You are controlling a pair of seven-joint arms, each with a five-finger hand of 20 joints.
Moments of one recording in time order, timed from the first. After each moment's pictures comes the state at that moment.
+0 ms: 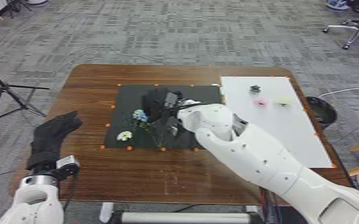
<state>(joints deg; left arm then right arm) 117.6 -68.5 -100.2 -106.6 61.1 9.4 12.8 -53.3 -70.9 34.2 -81.9 -132.9 -10.5 -2.1</state>
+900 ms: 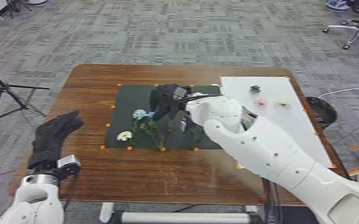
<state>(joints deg) 117.3 -68.4 -100.1 -106.5 61.1 8.9 12.2 -50.7 -67.9 35.0 -84.3 -129.1 -15.4 0.5</state>
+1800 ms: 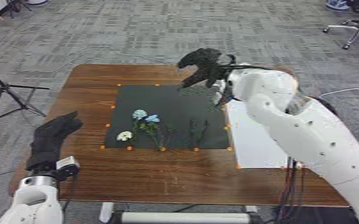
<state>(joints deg) 118.3 -68.6 -100.6 -107.0 61.1 8.9 12.7 -52.4 -55.4 48.5 -95.1 -122.6 -16.2 5.6</state>
